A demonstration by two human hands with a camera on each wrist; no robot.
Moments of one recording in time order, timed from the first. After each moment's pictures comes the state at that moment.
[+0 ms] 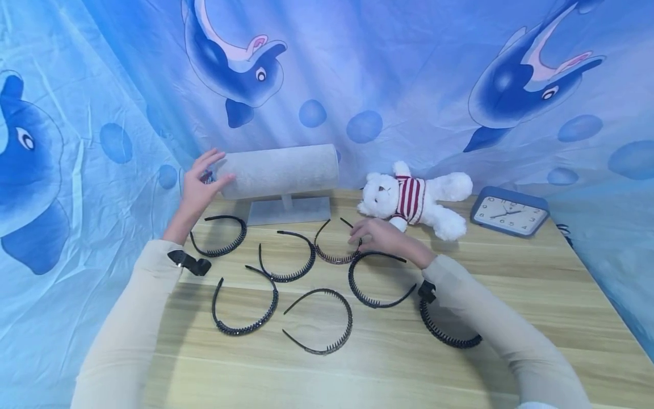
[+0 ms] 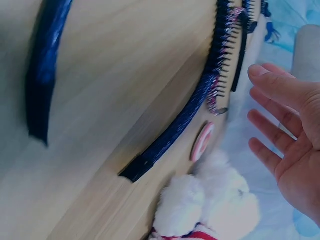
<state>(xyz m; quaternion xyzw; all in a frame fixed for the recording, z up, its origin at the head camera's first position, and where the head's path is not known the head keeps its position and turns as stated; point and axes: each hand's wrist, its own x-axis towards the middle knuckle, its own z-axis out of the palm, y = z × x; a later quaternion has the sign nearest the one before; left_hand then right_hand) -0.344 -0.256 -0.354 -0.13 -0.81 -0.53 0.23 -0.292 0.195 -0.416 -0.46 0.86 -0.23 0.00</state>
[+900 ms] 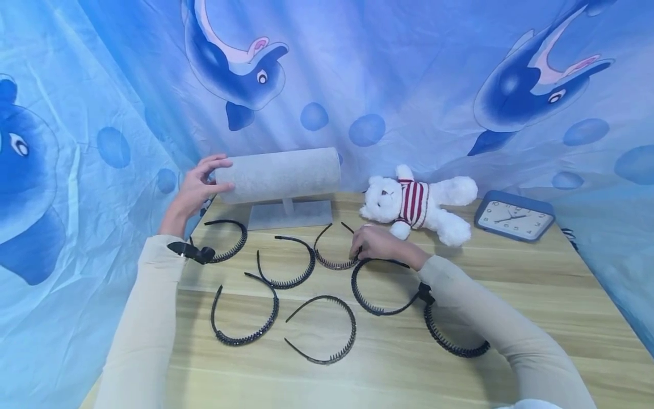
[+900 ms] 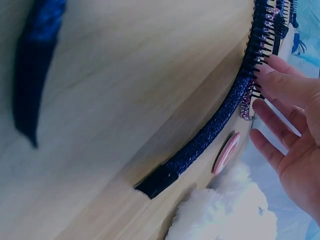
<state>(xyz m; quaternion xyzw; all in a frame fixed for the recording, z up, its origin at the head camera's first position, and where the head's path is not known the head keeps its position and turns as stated) -0.345 -0.268 -0.329 -0.15 -0.78 -0.60 0.06 -0.310 0.184 -0.433 -0.49 0.85 -0.19 0.03</state>
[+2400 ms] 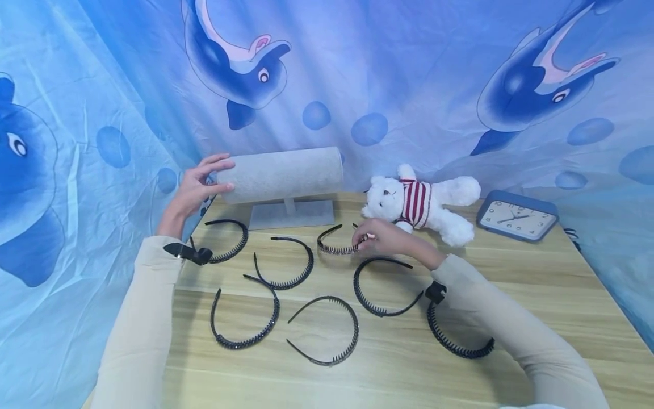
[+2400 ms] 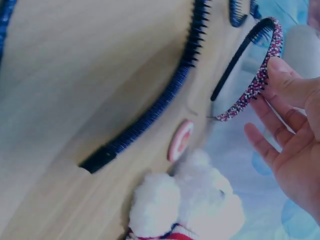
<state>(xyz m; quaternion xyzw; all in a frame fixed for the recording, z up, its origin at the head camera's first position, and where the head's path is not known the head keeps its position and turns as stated) -0.346 -0.273 -0.331 -0.19 -0.80 -0.57 0.08 -0.301 0.190 -0.404 -0.47 0.84 -0.28 0.03</state>
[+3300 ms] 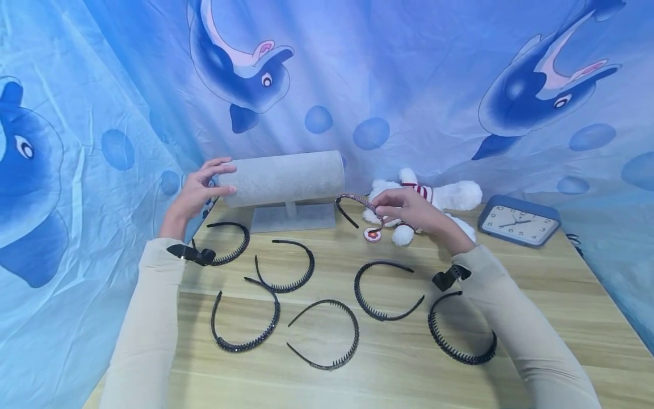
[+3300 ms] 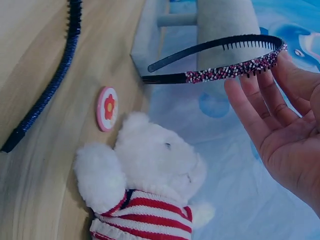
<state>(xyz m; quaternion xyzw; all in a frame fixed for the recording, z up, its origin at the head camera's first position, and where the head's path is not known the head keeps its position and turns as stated) -0.345 -0.275 -0.329 -0.19 -0.79 -0.58 0.06 -0.314 0.231 -0.349 -0.28 0.84 -0.47 0.09</state>
